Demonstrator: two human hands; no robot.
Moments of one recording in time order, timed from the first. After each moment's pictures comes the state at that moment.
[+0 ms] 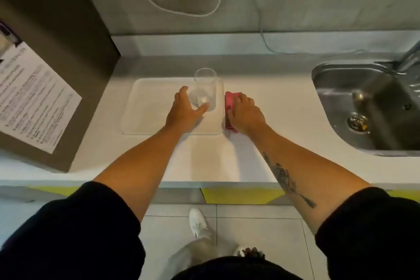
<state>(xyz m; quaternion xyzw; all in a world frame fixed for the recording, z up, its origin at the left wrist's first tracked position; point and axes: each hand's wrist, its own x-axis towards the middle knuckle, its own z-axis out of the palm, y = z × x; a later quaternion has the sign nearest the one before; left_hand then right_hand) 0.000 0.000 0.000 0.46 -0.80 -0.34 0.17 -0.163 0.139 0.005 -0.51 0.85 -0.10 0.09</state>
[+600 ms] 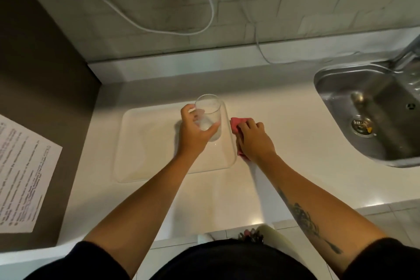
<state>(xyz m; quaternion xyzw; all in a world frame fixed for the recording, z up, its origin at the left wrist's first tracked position) -0.035 -0.047 -0.029 0.36 -0.74 -0.47 0.31 -0.186 0.101 -0.064 -0.43 0.89 -0.12 0.07</state>
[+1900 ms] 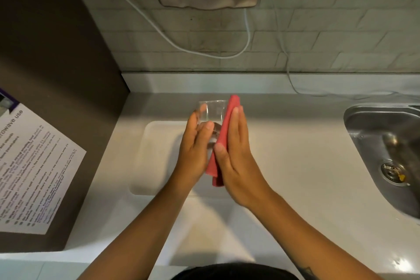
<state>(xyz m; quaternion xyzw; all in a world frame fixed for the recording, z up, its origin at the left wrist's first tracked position) 0.006 -0.044 0.080 0.30 -0.60 -0.65 0.35 -0.071 0.065 0.092 -0.51 0.68 -0.49 0.20</state>
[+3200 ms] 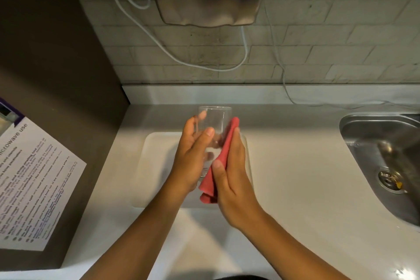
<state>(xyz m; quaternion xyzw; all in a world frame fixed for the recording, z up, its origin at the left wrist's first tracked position) 0.017 -0.052 0.109 0.29 -0.60 -0.68 0.33 -0.045 0.063 0.092 -0.46 0.62 -0.60 0.19</state>
